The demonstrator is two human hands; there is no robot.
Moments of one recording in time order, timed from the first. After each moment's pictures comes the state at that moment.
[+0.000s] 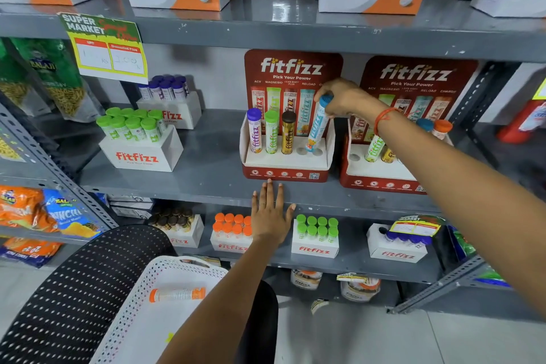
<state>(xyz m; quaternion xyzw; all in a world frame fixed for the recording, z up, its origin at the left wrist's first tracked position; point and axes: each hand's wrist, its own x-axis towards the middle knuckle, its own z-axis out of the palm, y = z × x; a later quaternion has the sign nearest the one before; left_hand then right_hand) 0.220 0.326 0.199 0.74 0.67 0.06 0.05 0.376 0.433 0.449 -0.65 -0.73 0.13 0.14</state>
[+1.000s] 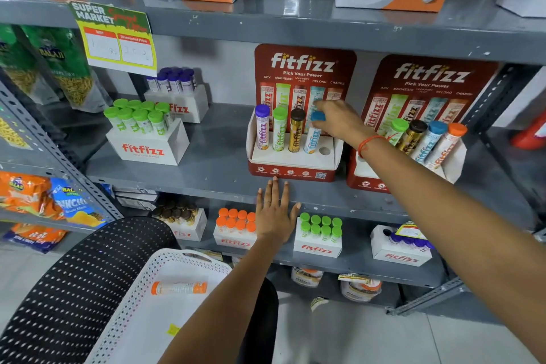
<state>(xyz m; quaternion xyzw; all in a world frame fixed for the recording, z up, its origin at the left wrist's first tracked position) 0.220 0.327 0.194 0.74 0.67 0.07 0.04 0.361 0.437 0.397 -0.62 -0.78 0.07 0.11</state>
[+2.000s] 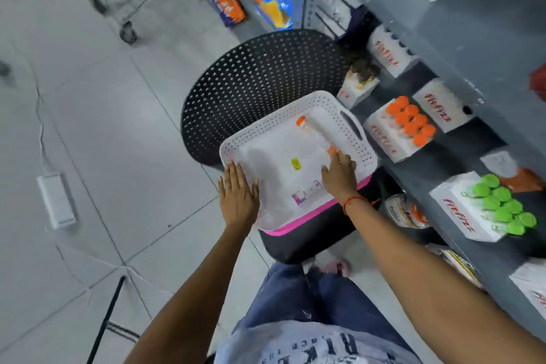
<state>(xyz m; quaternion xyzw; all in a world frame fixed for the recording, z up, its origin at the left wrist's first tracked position) 0.016 -0.008 0.029 0.24 0.96 0.09 0.14 0.114 0.203 0.045 -0.44 -0.84 0.29 -0.10</state>
